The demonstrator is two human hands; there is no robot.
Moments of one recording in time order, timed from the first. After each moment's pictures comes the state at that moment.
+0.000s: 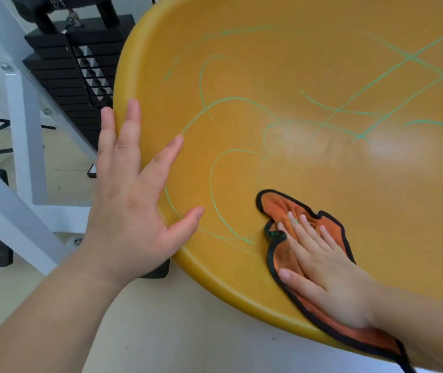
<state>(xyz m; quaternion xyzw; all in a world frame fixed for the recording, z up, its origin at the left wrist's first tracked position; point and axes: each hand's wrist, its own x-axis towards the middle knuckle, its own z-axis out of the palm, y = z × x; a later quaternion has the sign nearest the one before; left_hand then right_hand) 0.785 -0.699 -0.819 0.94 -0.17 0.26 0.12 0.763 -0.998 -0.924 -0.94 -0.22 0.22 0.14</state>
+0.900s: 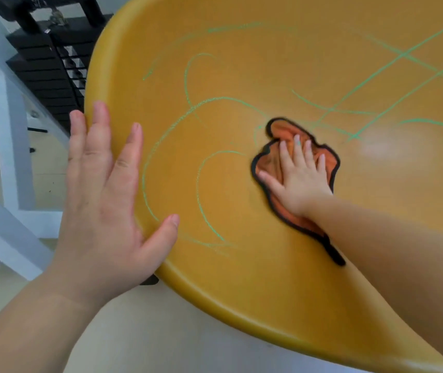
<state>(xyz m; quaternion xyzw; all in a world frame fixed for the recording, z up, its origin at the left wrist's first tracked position) 0.784 -0.702 -0.823 0.94 -0.17 0.27 0.12 0.918 -0.986 -0.953 -0.99 -0.03 0.05 0.13</state>
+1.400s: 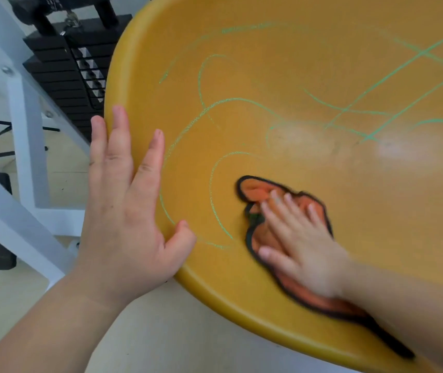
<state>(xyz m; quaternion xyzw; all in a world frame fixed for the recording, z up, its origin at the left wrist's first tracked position) 0.783 -0.706 -0.821 0.95 -0.14 0.26 0.13 0.811 -0.974 -0.935 -0.95 -0.24 0.14 0.13</state>
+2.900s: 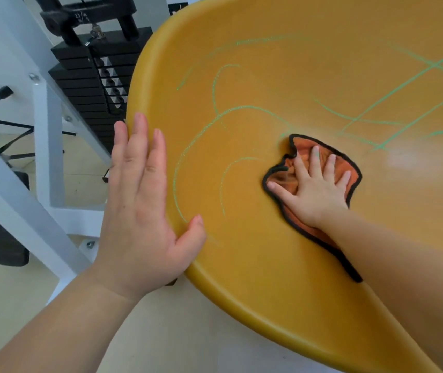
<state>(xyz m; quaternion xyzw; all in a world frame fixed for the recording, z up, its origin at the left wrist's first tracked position) 0.781 -0.706 -0.828 0.94 -0.14 0.29 0.15 0.908 -0.967 -0.937 -0.98 -0.02 0.10 0.16</state>
